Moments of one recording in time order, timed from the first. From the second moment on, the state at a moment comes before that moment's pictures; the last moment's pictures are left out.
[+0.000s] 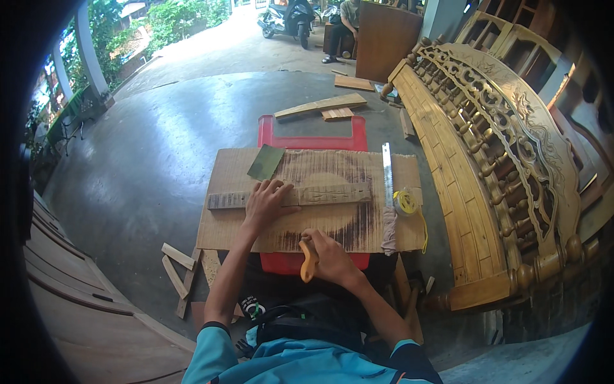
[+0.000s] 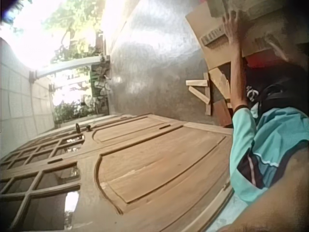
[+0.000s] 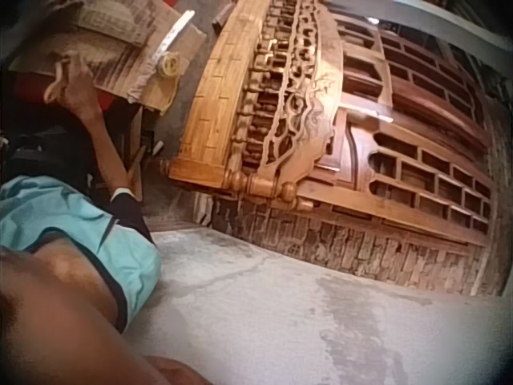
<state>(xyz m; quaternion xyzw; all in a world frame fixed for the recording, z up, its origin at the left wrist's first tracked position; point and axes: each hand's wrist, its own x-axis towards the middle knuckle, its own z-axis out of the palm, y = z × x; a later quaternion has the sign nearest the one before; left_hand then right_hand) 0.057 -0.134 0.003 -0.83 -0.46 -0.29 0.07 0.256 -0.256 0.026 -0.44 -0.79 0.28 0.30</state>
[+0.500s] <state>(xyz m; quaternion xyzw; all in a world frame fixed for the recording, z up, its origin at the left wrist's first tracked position) 0.060 -0.133 0.011 -0.82 -0.49 -0.29 0.01 0.299 -0.170 0.049 -0.56 -0.67 0.22 0.43</state>
